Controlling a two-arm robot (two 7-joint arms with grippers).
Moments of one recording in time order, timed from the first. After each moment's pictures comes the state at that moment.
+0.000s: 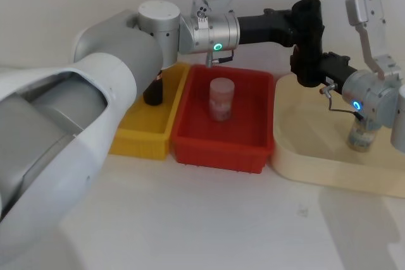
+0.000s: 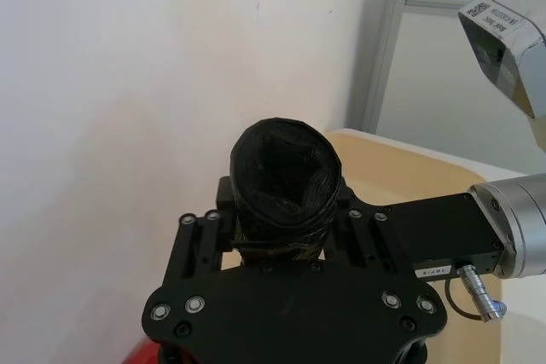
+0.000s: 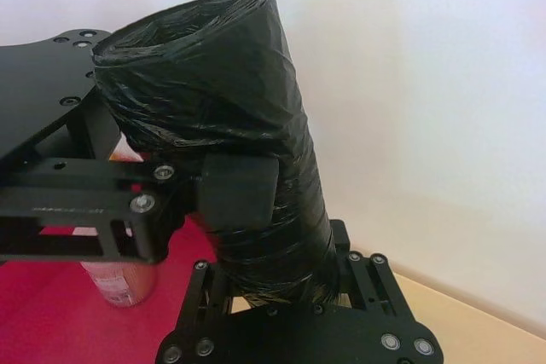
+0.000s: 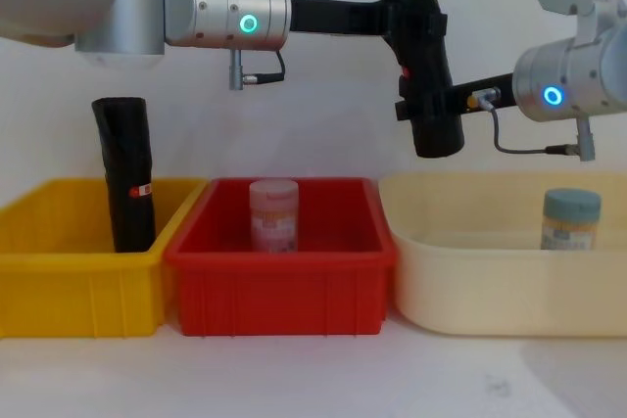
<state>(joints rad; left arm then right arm) -1.34 -0.11 0.61 -0.12 -0.51 -0.14 -0.97 0.79 0.15 -0.42 -1.03 0.24 0.34 0.27</state>
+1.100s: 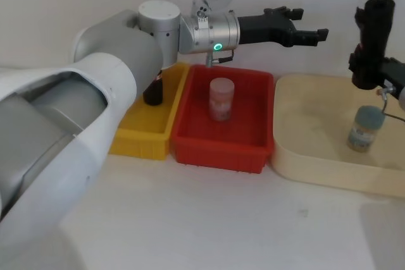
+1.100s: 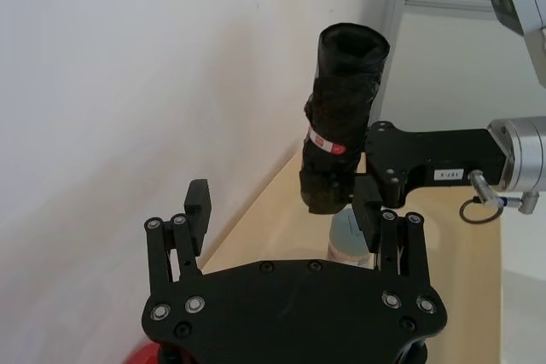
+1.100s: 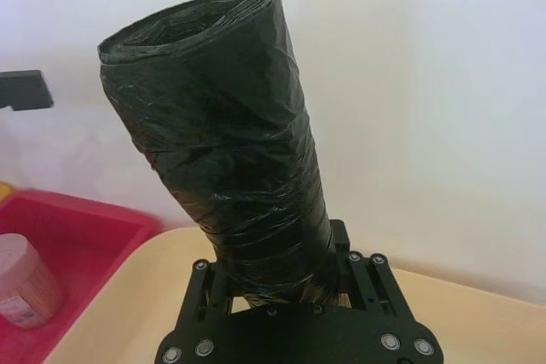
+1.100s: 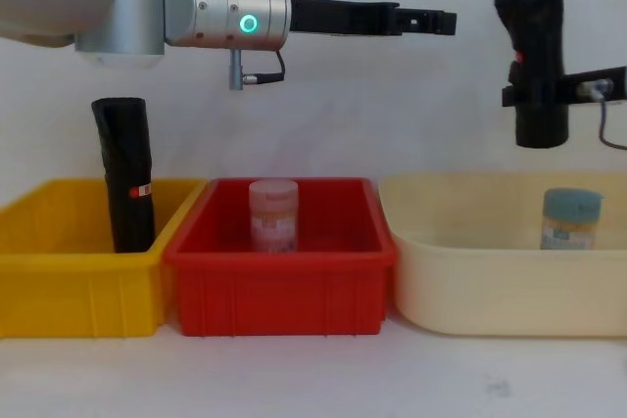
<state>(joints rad) -1.34 -0.11 0.61 -0.12 -0.51 -0.14 -0.97 0.70 0.22 -0.25 -1.13 0.30 0.36 0.22</state>
